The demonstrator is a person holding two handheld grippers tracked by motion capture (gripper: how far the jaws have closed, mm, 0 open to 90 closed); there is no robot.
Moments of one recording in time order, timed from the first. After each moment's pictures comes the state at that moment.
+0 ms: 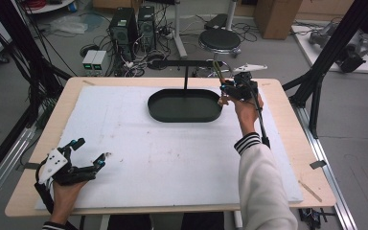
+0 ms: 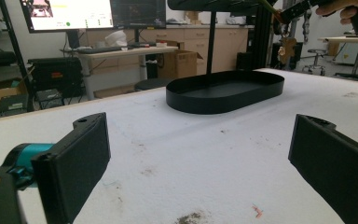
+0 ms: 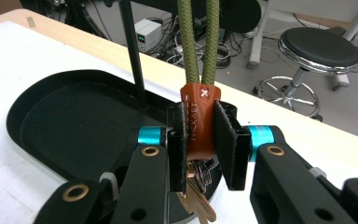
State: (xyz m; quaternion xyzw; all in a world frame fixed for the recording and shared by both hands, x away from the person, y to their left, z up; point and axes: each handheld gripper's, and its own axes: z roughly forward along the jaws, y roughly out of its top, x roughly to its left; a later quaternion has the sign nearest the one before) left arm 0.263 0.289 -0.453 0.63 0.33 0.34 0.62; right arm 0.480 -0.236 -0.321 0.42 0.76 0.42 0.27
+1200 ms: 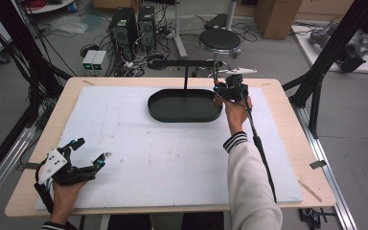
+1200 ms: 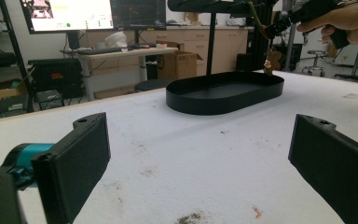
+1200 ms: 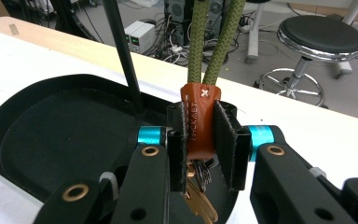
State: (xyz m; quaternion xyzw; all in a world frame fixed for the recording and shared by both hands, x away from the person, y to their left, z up) left arm 0.262 0.289 -0.453 0.63 0.33 0.34 0.62; right arm 0.500 -0.218 -0.349 0.45 0.74 0.43 0.26
